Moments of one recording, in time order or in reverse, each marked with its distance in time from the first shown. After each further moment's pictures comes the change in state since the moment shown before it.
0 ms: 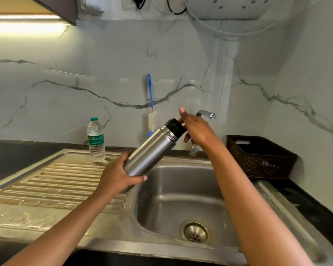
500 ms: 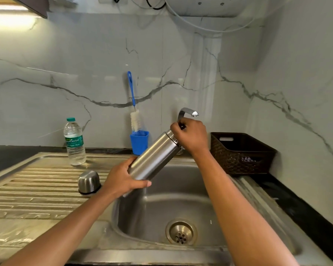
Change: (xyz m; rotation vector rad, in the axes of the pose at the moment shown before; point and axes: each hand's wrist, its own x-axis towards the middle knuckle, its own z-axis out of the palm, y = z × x) left_hand 0.007 0.030 0.046 -0.140 -0.267 -0.019; right_hand 0.007 0.048 -0.006 -0.289 0.401 -0.226
